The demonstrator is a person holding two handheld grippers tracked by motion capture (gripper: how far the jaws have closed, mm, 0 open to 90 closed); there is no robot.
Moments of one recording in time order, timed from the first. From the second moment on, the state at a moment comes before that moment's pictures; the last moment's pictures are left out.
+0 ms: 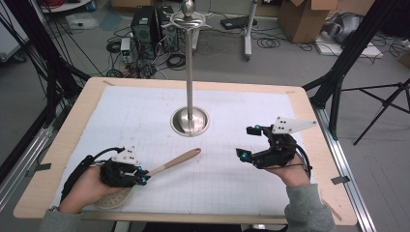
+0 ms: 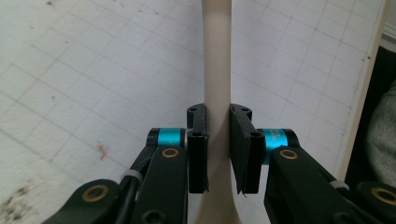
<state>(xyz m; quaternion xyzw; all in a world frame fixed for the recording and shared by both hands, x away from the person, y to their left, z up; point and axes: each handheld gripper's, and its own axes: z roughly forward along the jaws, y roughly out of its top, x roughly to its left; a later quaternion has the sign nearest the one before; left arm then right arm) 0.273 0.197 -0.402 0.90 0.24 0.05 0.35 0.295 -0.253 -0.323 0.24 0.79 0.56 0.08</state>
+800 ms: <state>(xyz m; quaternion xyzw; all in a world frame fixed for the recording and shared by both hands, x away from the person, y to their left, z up) 0.289 0.232 -0.379 0.87 0.30 0.06 0.39 0.298 -0.254 -0.327 0.25 0.79 0.55 0.08</state>
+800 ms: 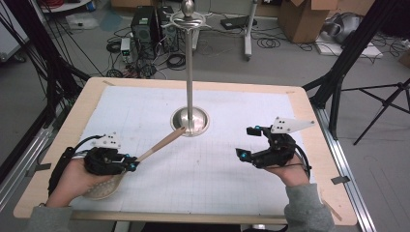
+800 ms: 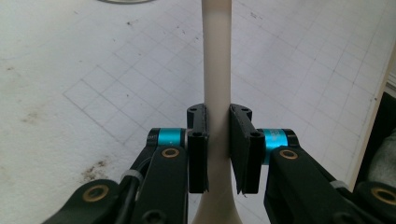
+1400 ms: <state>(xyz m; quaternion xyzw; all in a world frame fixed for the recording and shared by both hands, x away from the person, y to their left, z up) 0.304 0.249 -0.332 0.86 0.30 0.08 0.41 0.298 -0.257 -0.325 0.24 0.78 0.56 0.09</state>
